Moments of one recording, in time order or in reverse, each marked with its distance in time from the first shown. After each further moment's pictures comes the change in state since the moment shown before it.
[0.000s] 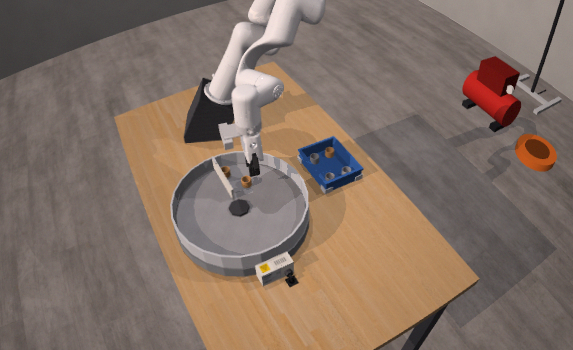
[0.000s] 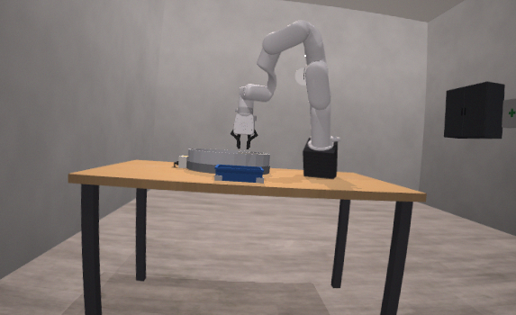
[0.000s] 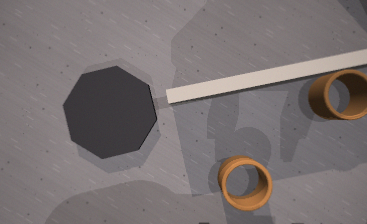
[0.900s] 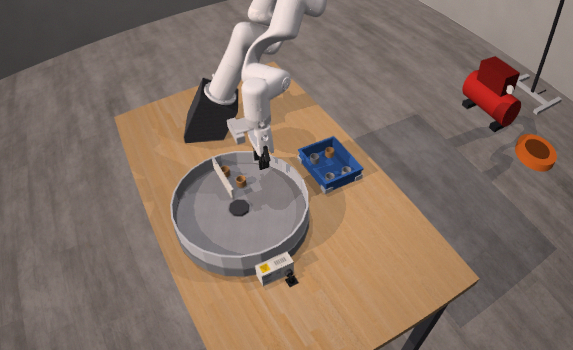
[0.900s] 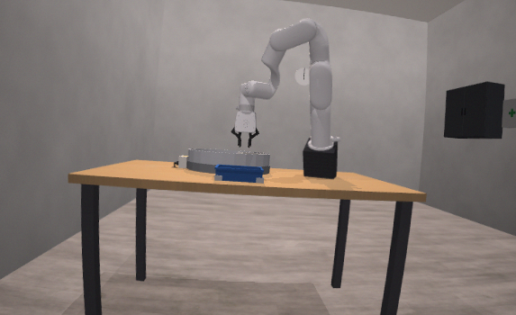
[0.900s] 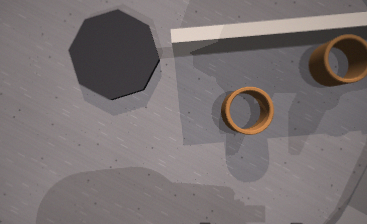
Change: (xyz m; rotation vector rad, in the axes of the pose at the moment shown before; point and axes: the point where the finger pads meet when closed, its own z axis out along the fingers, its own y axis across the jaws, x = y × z) arm -0.031 0.011 -0.009 -0.006 -0.004 -0.113
